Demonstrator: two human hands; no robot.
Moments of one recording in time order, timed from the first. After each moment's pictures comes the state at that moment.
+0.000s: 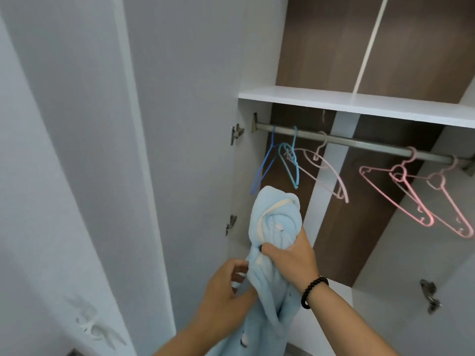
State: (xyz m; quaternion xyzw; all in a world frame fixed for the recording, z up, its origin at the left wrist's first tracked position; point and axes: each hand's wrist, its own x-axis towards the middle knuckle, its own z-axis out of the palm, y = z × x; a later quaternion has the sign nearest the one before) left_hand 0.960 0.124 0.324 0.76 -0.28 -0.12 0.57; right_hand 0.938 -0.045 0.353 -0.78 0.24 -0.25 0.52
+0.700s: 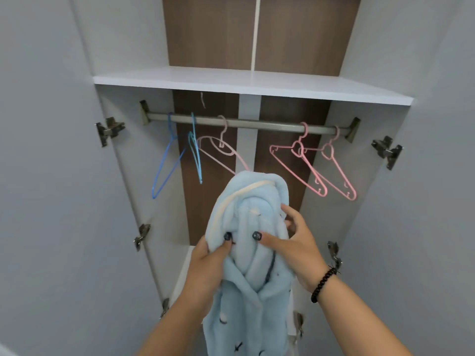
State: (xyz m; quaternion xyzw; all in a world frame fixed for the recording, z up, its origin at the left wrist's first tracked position) left_hand 0.936 -0.081 0.362 0.61 -0.15 -0.30 0.72; right_hand 0.833 -0.215 0.377 -0.65 0.32 -0.28 0.63
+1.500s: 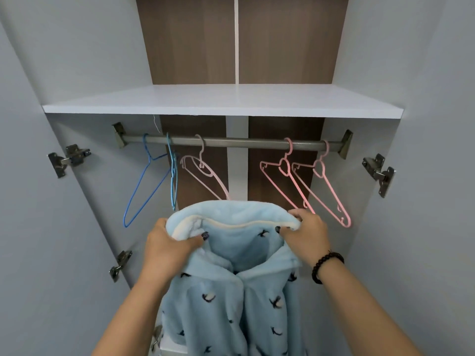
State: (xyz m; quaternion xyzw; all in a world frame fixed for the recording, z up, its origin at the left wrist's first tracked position) left_hand 0.982 -0.184 0.402 0.80 -0.14 -0.08 0.58; right_hand 0.844 -0.387 0.386 -0.80 0.37 -0.32 0.34
